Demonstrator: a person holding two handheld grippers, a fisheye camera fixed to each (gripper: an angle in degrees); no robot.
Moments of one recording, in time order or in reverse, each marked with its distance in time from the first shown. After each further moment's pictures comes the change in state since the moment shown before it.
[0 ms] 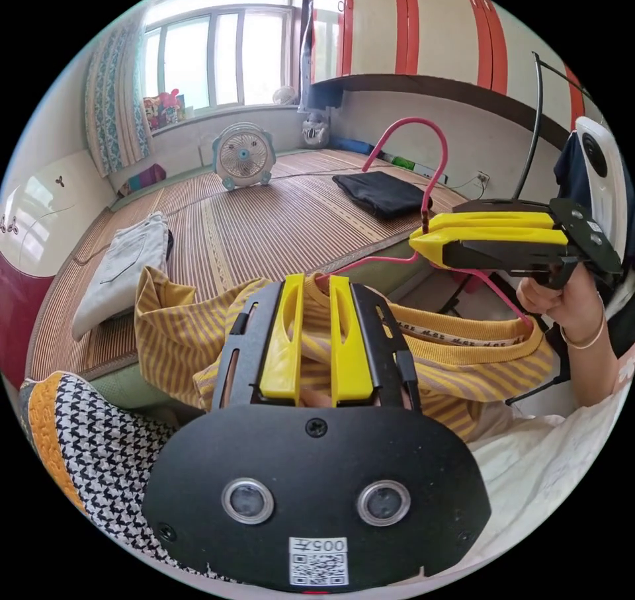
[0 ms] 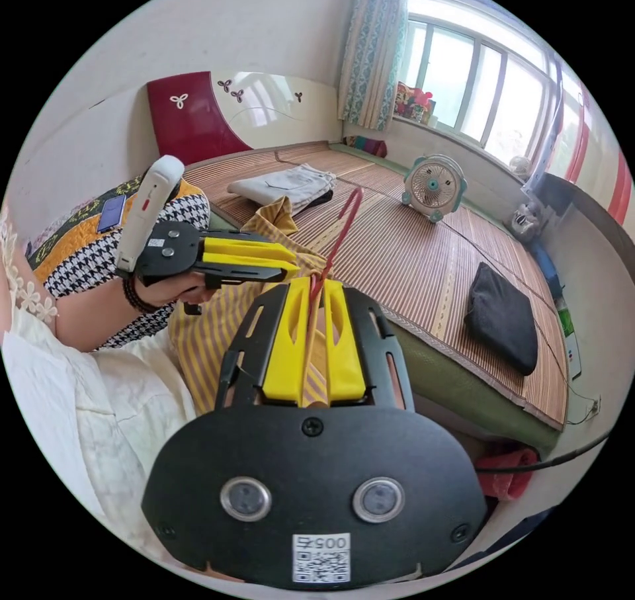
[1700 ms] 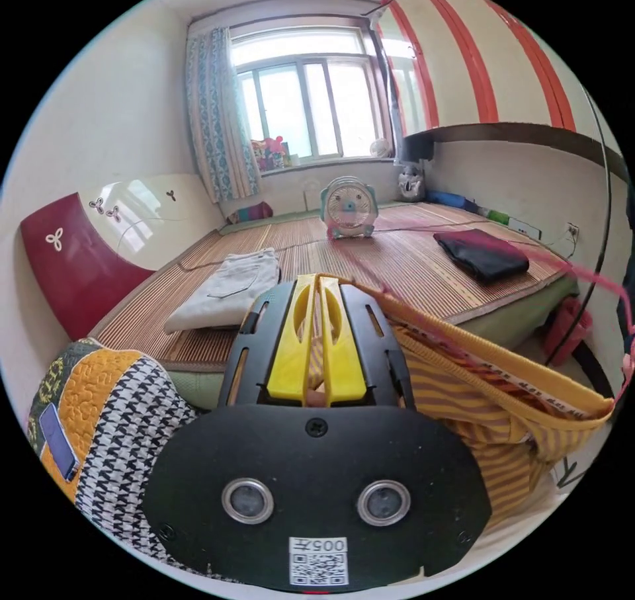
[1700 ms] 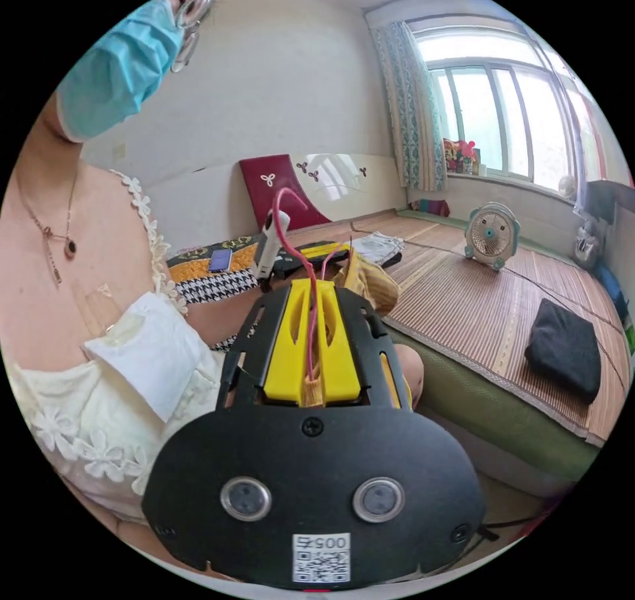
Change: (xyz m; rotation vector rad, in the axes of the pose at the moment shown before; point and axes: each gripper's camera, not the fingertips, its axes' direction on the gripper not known) left arm -0.011 0.040 -0.041 0.246 -0.448 -0.217; right arm 0.031 0.150 -0.153 0.384 -0.411 0.037
